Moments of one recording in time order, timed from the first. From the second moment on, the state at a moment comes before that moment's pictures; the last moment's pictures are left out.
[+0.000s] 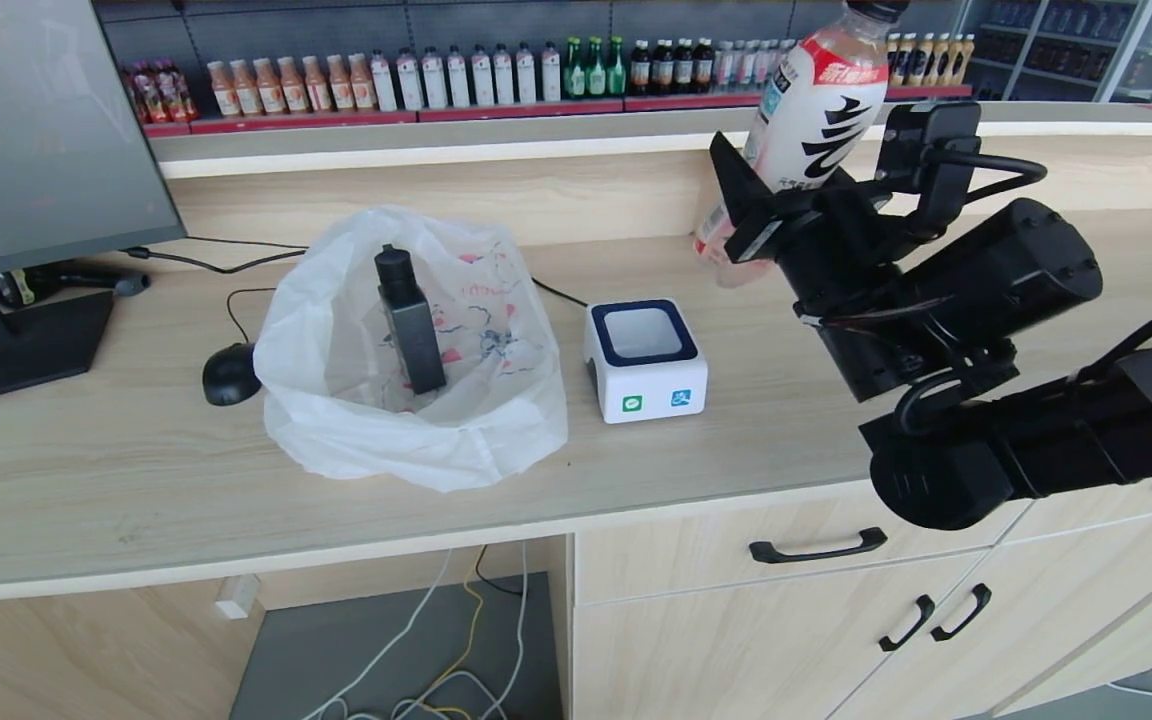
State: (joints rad) left arm 0.00 0.00 0.00 0.00 0.00 0.00; right arm 0.50 2.01 -1.15 -1.56 -0.04 -0.10
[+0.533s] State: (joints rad) left arm 0.00 0.00 0.00 0.00 0.00 0.00; right arm 0.44 1.93 -1.07 -1.57 -0.09 0.06
